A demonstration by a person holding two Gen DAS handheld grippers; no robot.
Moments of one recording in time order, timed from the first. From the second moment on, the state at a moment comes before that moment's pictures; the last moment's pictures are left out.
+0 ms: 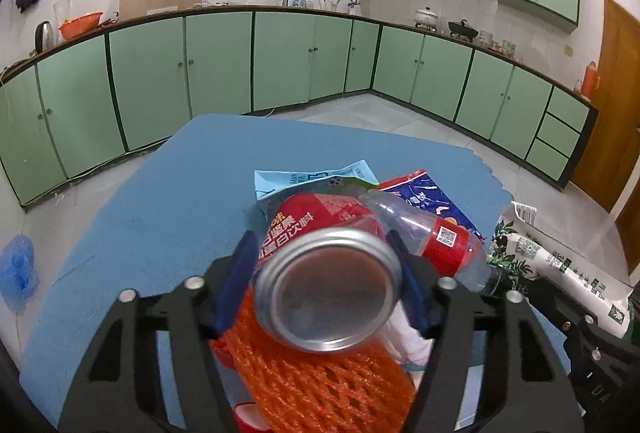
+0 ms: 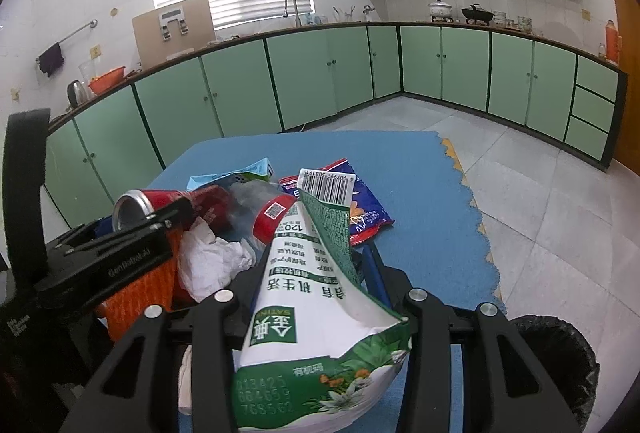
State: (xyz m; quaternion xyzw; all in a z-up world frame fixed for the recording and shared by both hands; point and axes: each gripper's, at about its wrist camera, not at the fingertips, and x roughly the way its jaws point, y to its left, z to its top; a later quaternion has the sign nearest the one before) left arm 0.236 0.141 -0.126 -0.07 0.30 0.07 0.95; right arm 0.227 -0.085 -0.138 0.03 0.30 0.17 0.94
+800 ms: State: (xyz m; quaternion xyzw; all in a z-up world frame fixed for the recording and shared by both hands) left arm 0.215 0.214 -0.133 -0.12 0.34 0.12 0.93; right arm 0.224 -0.079 -0.134 0.01 0.30 0.18 0.94
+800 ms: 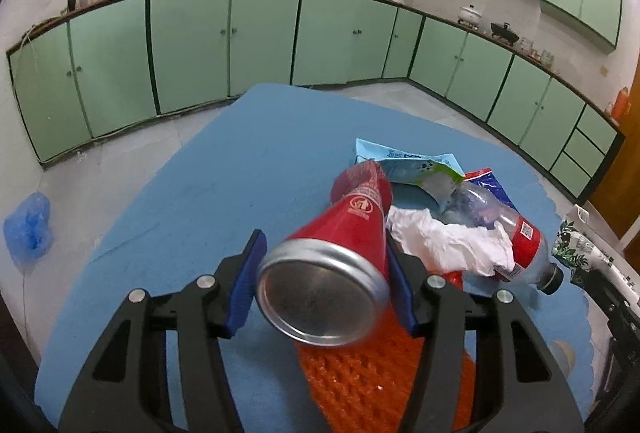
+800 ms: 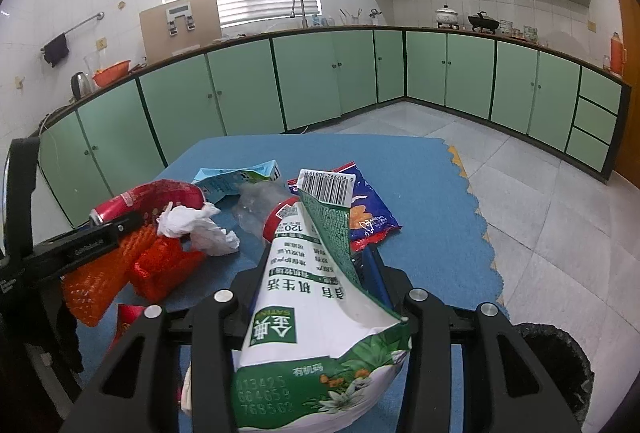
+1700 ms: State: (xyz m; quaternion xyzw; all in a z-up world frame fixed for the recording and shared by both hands) left arm 0.207 0.204 -0.103 -0.10 0.30 0.08 0.95; right arm 0.219 -0.080 -0.128 0.01 0.29 0.17 0.94
